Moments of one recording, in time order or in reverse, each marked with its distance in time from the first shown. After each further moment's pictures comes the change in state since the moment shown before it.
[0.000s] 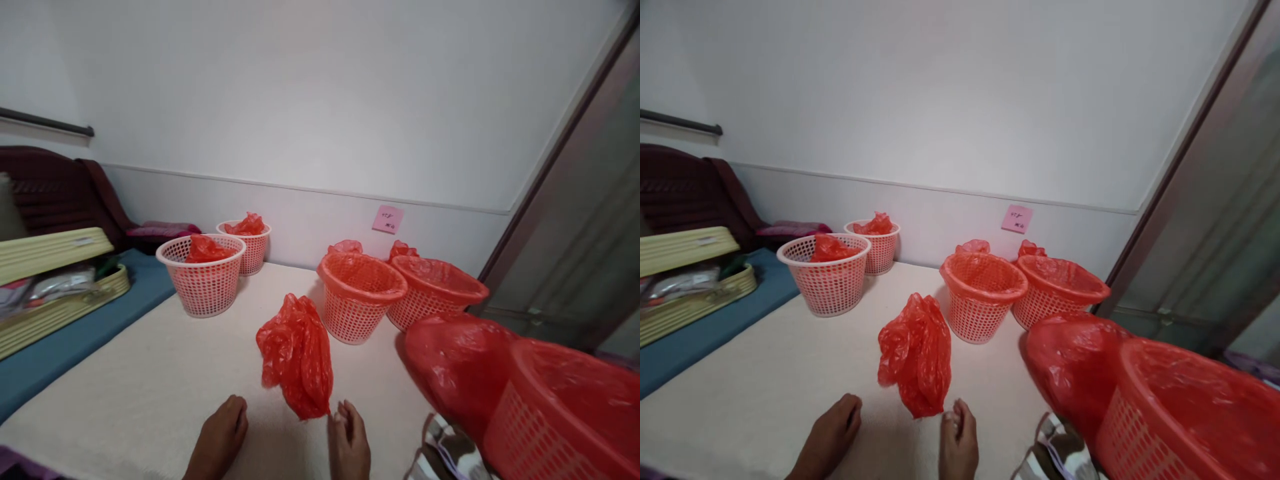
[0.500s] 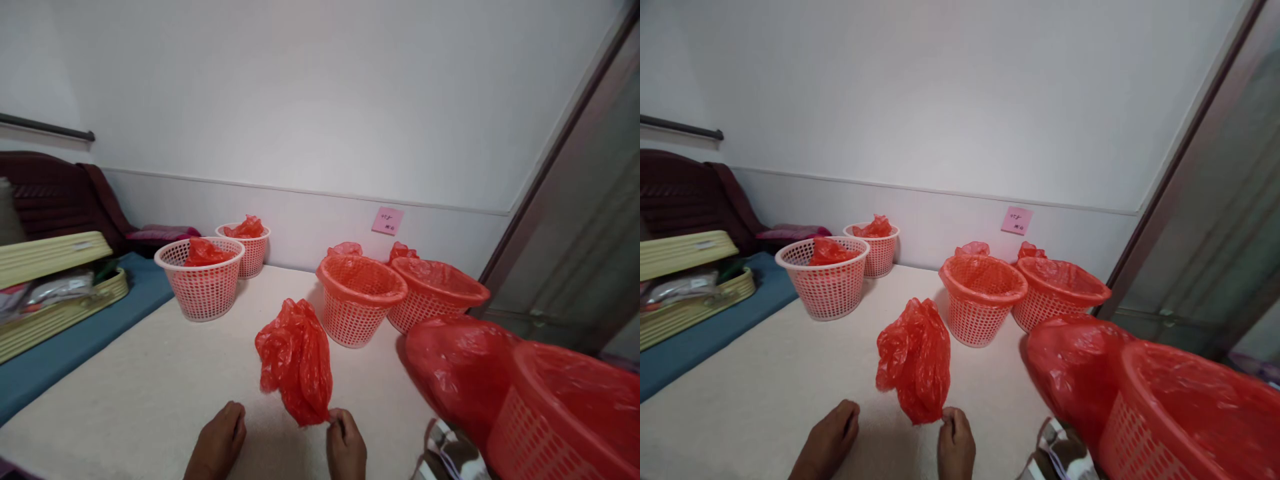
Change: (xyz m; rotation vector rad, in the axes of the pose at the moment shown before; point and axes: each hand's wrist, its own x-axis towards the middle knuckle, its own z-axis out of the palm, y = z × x) left_hand 0.002 -0.005 0.006 0.002 0.035 0.006; right_hand 0.011 -0.004 0.002 -0.158 -0.081 -0.251
